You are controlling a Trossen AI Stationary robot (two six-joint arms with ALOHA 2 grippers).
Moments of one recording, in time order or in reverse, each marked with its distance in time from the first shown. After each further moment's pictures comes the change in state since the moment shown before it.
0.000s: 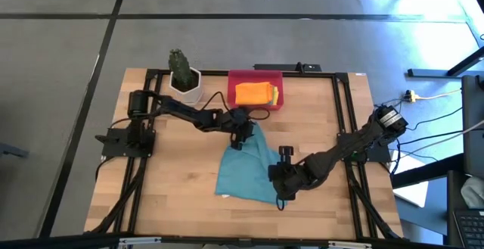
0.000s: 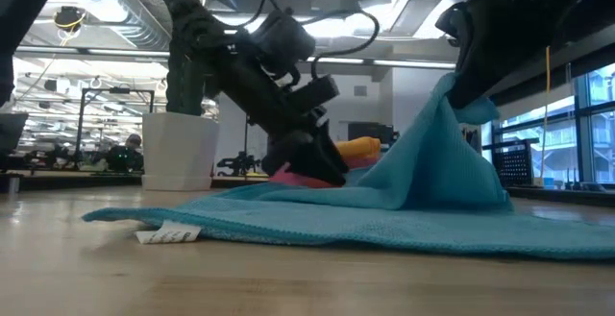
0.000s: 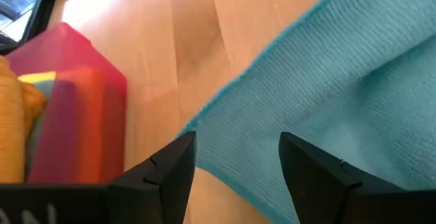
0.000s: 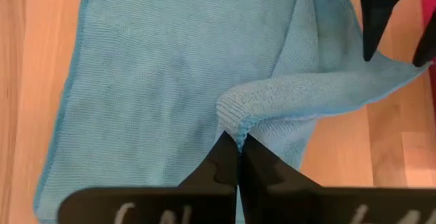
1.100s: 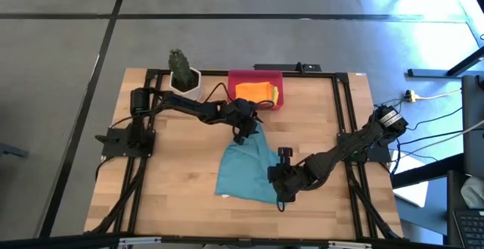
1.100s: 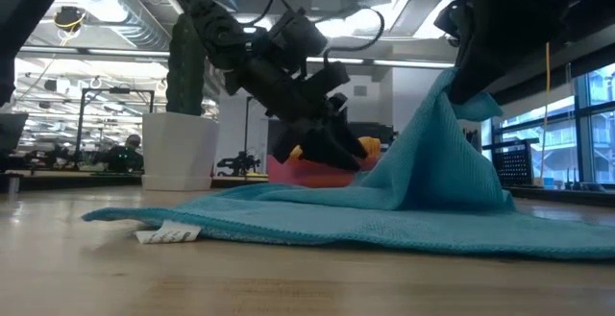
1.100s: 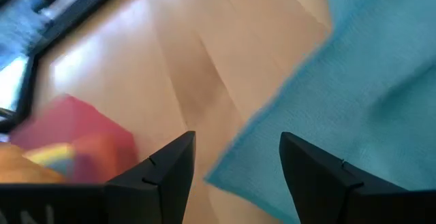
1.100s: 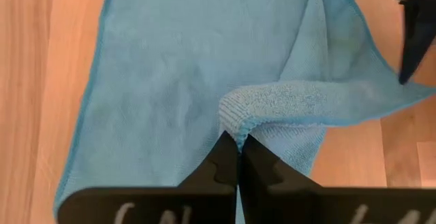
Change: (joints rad) left arm 0.064 0.021 0.112 -0.065 0.198 0.202; right arm 0.004 0.000 0.000 0.033 -0.019 -0.007
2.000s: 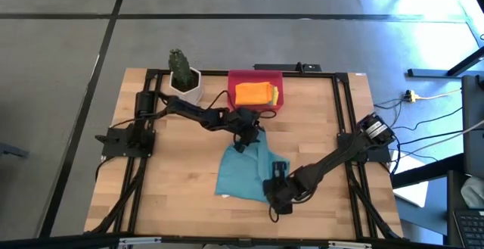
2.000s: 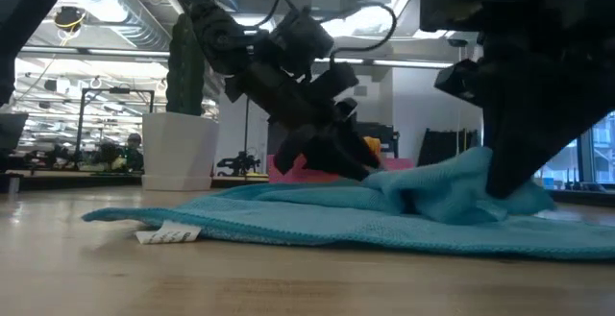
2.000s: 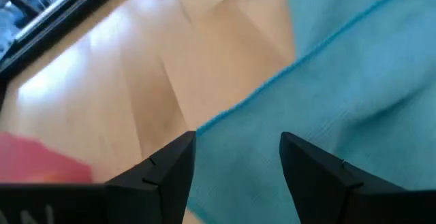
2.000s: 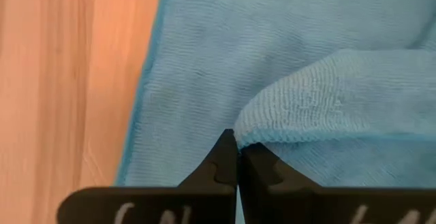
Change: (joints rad) left arm -0.063 0.050 0.003 0.048 0.012 -0.030; right arm 0.031 0.185 0.000 0.137 -0.164 0.032
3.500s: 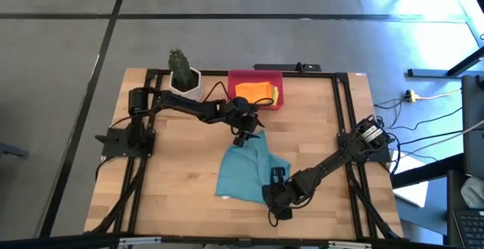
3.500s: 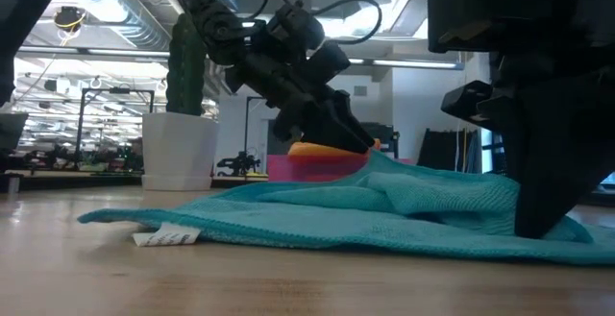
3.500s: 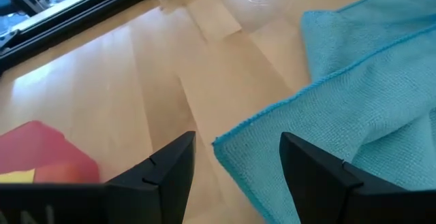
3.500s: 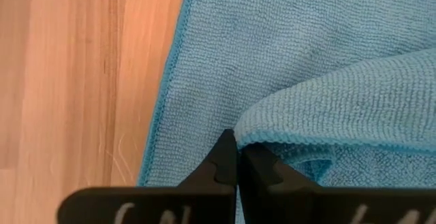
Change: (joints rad) left arm 0.067 -0.070 -0.001 -0.033 0.148 -0.123; right arm 0.020 0.056 0.000 0.064 -0.061 0.021
